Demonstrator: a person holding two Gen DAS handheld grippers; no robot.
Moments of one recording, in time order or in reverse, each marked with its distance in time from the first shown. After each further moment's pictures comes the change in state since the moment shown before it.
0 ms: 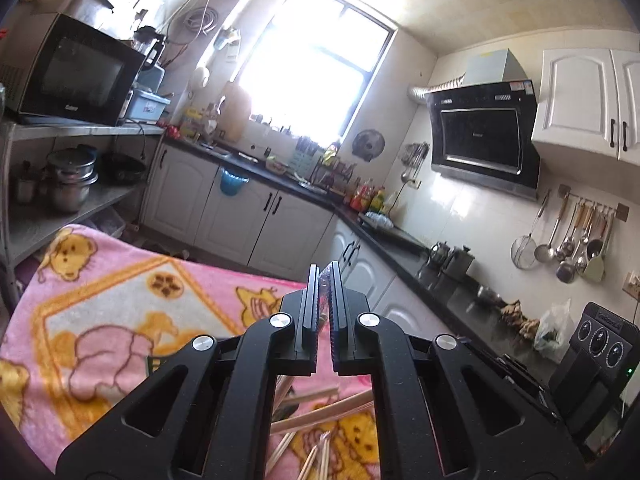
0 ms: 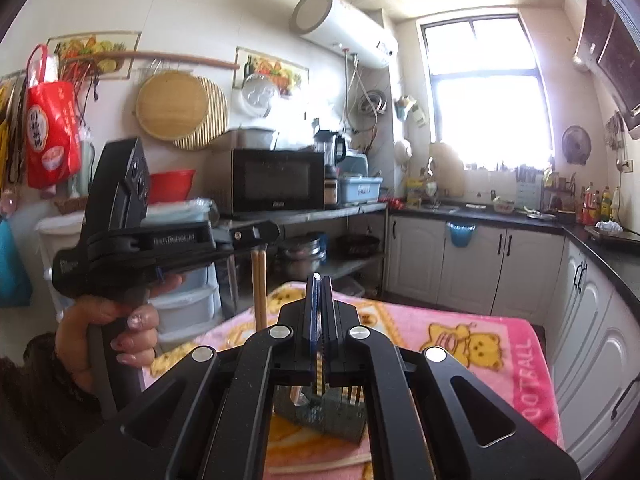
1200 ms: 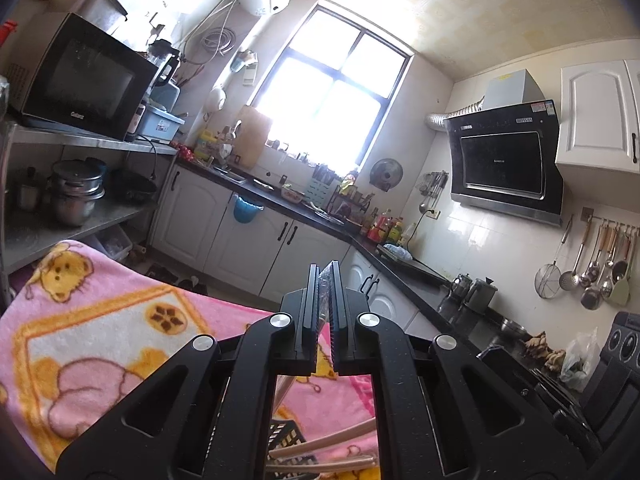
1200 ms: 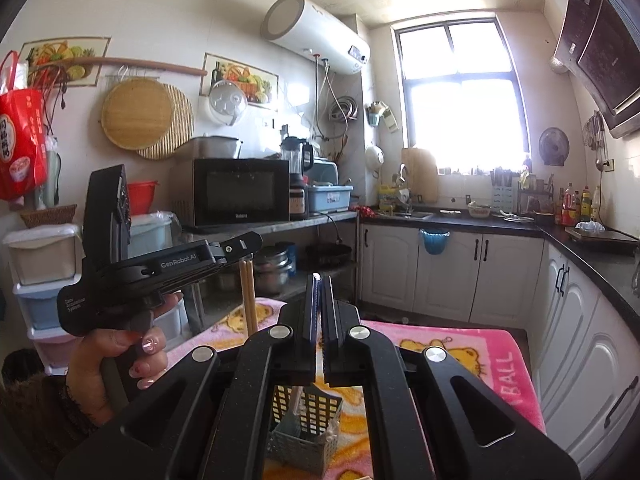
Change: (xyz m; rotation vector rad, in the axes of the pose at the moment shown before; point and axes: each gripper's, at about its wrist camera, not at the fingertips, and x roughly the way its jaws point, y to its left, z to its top) left arm 0.059 0.027 0.001 -0.017 -0.114 0.050; right arm 0.048 -0.035 -0.003 0.013 0.012 -0.097
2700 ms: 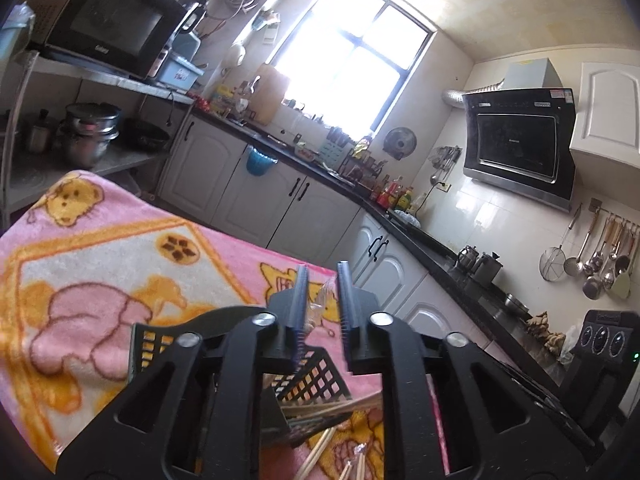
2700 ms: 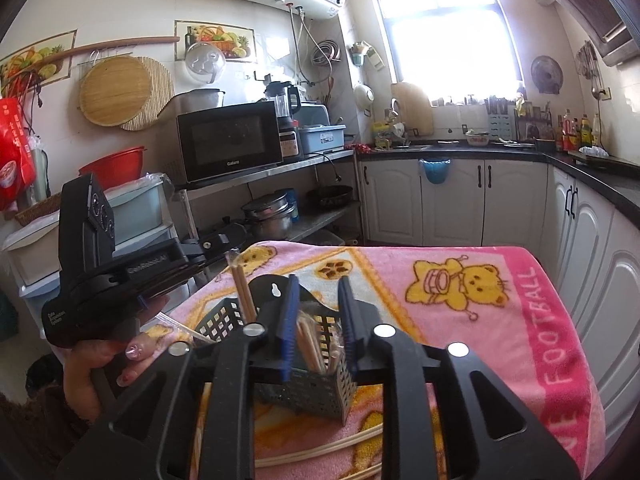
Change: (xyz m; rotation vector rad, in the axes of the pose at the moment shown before) left arm -0.002 0.037 -0.066 -0.088 0.130 0.027; right arm 0.024 -0.012 -0.068 0.153 0.180 0.016
